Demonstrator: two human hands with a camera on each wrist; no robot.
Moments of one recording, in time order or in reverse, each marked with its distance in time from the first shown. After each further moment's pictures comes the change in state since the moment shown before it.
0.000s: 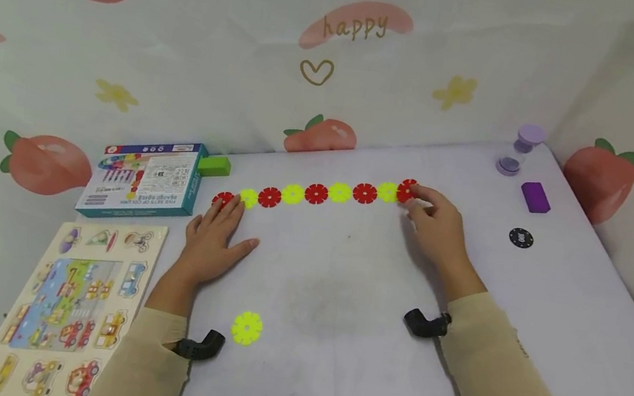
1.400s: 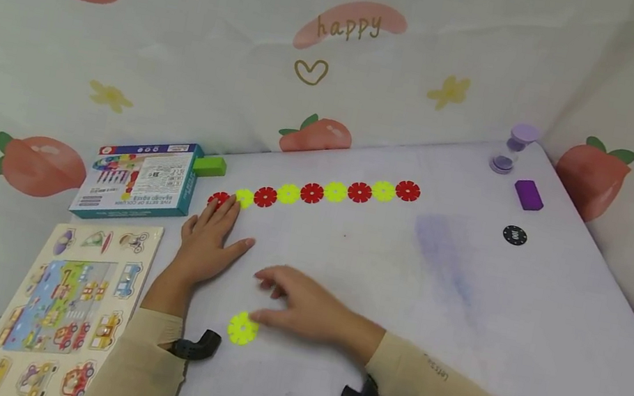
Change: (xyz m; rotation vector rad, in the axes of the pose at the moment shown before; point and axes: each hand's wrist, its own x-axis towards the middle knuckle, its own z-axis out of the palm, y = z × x) left_hand -0.002 0.002 -0.001 0.001 0.002 0.006; right_hand -0.106 -0.072 0.133 -0.043 -0.705 -0.394
